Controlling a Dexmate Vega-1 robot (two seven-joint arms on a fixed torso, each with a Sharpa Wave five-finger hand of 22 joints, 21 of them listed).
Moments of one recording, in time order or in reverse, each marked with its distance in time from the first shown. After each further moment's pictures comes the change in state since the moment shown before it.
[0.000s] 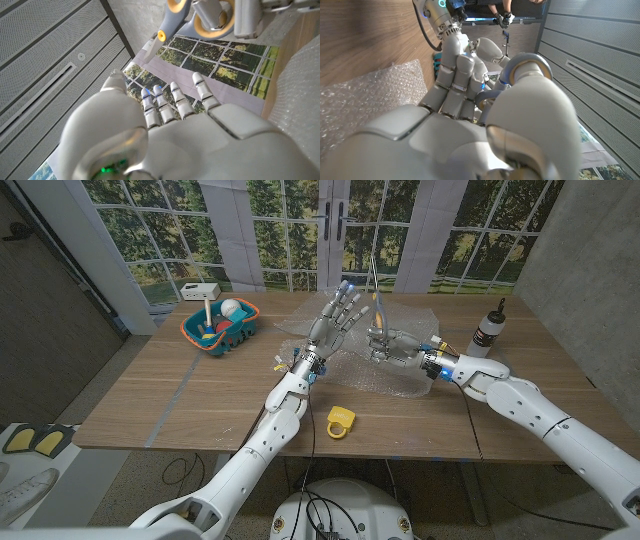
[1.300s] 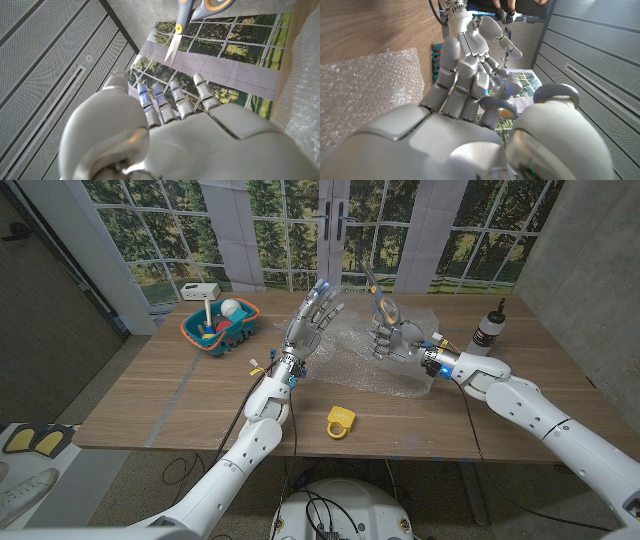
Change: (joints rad) left arm 0.074 0.090 -0.017 -0.104 0.017 -0.093 0.081; left_hand 0.004 0.025 0.031 -0.031 0.000 0.120 0.006 0.027 -0.009 0.041 -0.033 0.031 -0.028 0.018 0.000 0.032 -0.009 0.004 -0.014 -0.016 0.000; right arm -0.007 0.004 0.006 -0.023 -0.063 0.057 -0.049; right_hand -0.502 -0.173 -0.247 0.179 -0.100 0.050 -0.046 0.443 0.051 0.173 -0.145 0.001 0.000 0.048 -0.052 0.098 0.002 0.043 -0.014 0.053 -0.079
